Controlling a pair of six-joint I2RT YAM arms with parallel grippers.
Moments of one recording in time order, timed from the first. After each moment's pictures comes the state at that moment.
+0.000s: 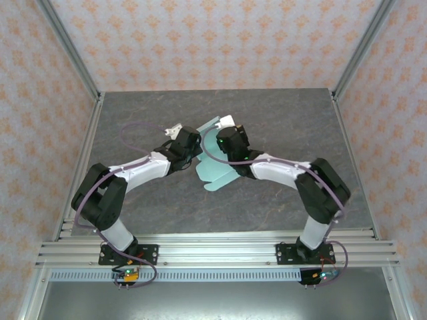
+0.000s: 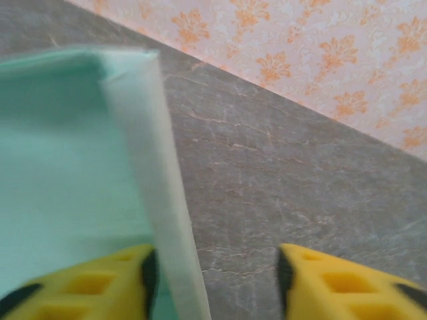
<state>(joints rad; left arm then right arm) -0.52 1.65 1.01 -0.16 -0.29 -0.98 0.73 1.69 1.04 0.16 0.56 -0.04</state>
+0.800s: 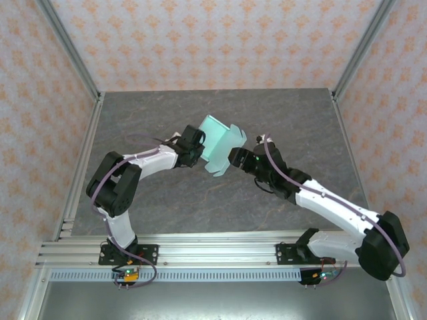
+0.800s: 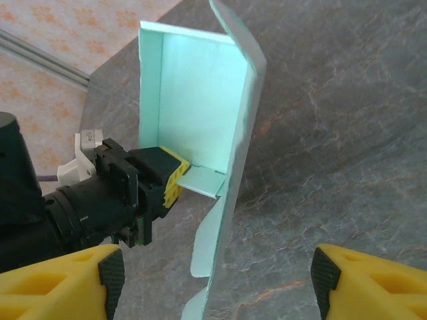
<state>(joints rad) -0.49 1.81 1.10 -0.24 -0.16 -1.43 0.71 1.15 0.78 -0.18 0.09 0.91</state>
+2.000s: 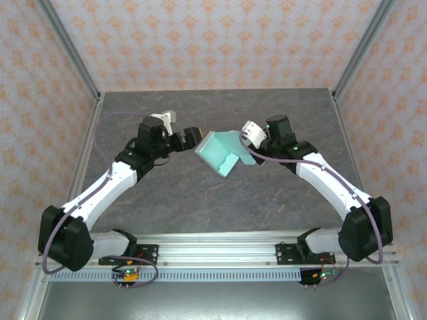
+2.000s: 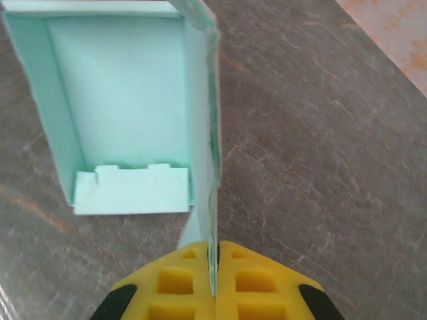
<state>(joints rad) -0.36 1.29 0.95 -0.19 0.27 -0.59 0.42 1.32 1.04 -0.48 -0.22 -0.57</state>
